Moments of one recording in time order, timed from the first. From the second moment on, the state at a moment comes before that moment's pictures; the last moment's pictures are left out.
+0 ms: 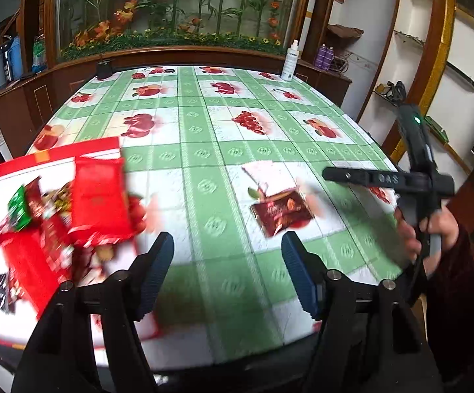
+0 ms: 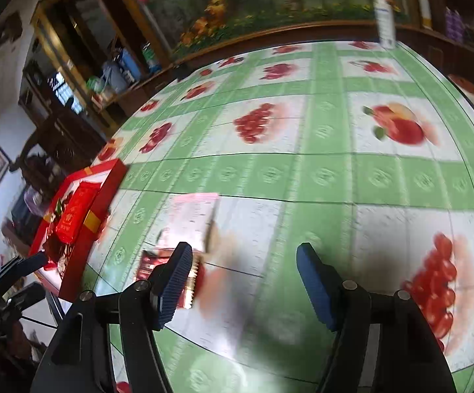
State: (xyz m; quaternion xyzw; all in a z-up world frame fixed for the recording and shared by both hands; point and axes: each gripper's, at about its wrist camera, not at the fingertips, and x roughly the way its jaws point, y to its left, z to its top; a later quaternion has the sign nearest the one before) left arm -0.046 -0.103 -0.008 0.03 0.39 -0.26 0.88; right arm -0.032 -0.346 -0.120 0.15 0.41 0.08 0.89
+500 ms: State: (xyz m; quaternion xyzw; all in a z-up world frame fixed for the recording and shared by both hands) left arm -0.014 -0.195 -0.040 0.12 0.42 -0.37 0.82; right arm -0.020 -0.375 -0.134 0.24 0.39 0.08 0.88
